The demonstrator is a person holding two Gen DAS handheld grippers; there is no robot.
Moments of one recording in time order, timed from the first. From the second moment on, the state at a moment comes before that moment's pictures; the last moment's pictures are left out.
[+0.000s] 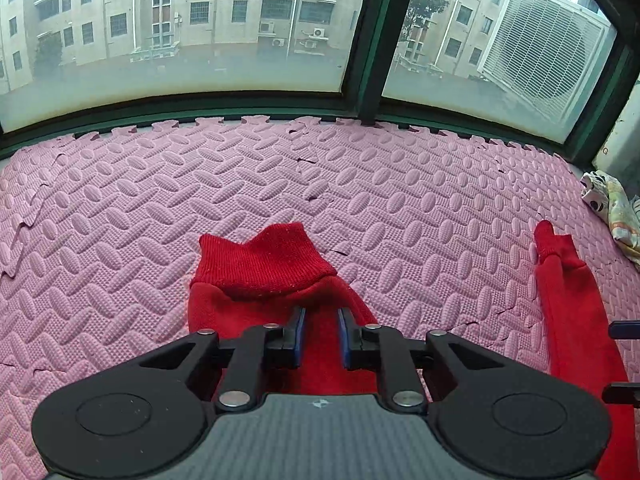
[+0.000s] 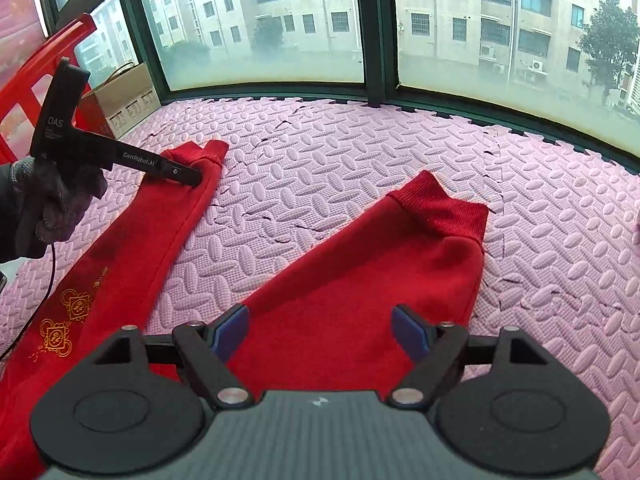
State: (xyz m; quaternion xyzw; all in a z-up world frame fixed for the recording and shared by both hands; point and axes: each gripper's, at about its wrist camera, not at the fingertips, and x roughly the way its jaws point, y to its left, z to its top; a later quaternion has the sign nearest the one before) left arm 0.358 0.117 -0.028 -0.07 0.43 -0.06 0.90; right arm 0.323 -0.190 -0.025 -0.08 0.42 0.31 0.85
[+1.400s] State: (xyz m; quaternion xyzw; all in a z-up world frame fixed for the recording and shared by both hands) left arm 0.226 0.128 -0.020 -0.04 0.44 0.00 0.90; right arm 0.256 -0.180 -0.030 -0.11 0.42 0.29 0.85
